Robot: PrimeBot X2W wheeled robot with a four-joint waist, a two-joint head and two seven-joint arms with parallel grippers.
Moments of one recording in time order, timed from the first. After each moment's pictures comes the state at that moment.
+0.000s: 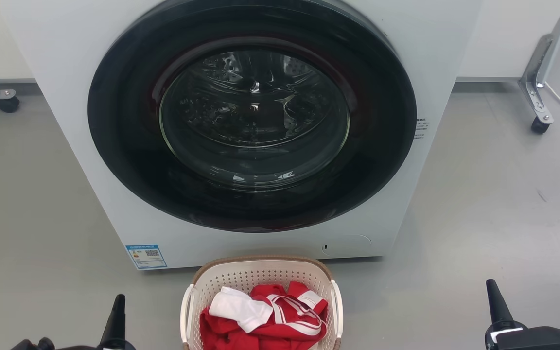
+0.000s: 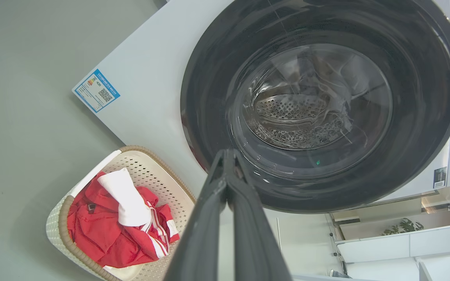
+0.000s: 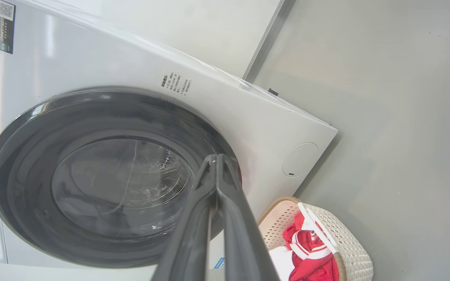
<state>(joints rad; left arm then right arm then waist) 0.04 0.05 0.02 0.22 -1.16 -0.05 0.01 -0.01 -0.05 -0.01 0.23 1.18 0.04 0.01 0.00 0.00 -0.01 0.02</state>
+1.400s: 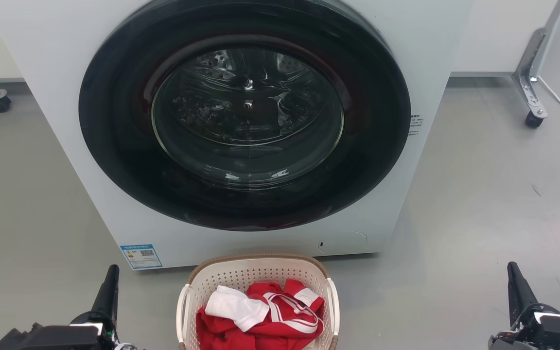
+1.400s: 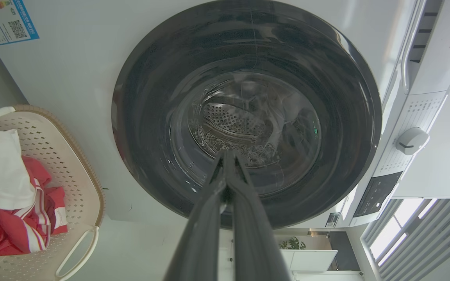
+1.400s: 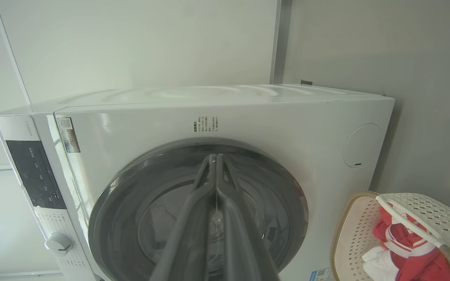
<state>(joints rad) -0.08 0.04 0.09 0.29 -1.60 -0.12 0.11 -0.09 -0.04 -0.13 0.30 1.60 0.12 0.11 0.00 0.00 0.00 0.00</state>
